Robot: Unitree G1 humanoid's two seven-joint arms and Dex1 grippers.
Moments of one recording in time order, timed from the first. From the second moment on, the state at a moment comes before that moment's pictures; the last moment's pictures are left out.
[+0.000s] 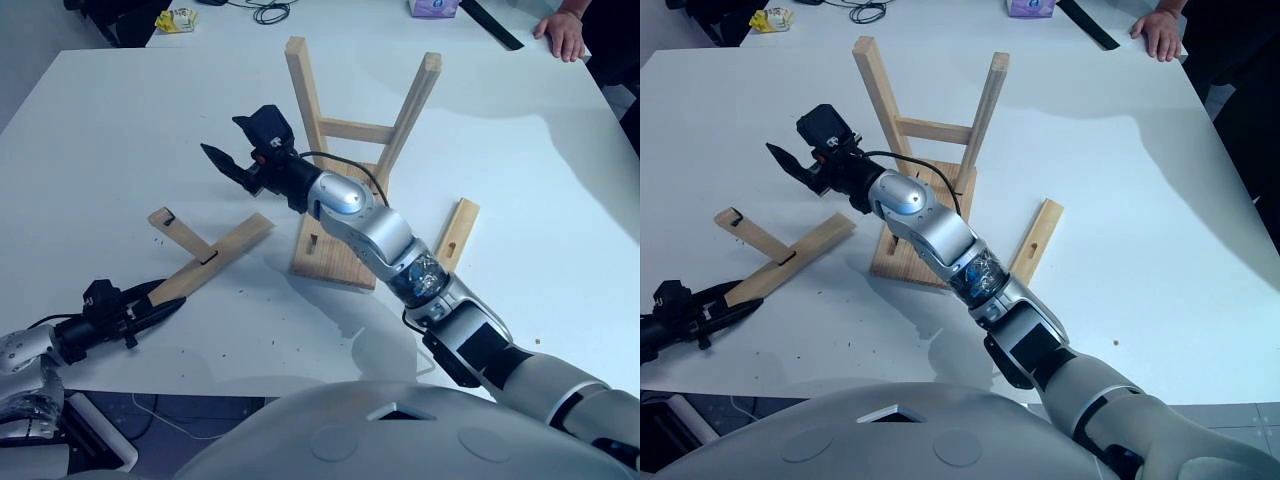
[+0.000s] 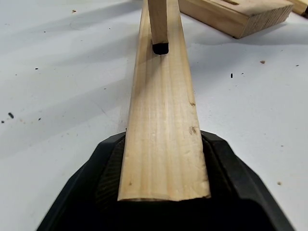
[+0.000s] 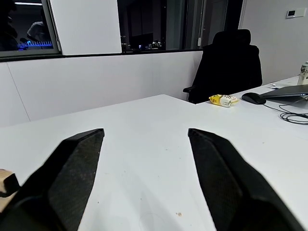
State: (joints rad) left arm 0.17 0.86 0.11 0.90 -0.69 -0.53 -1.51; right arm -0.61 0.14 0.56 0.18 0.34 0.27 0.18
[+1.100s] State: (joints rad) left arm -0.49 0.50 0.08 0.39 -0.31 0.18 -0.69; right arm -0.61 0.14 0.55 0.08 0.36 0.33 0.18
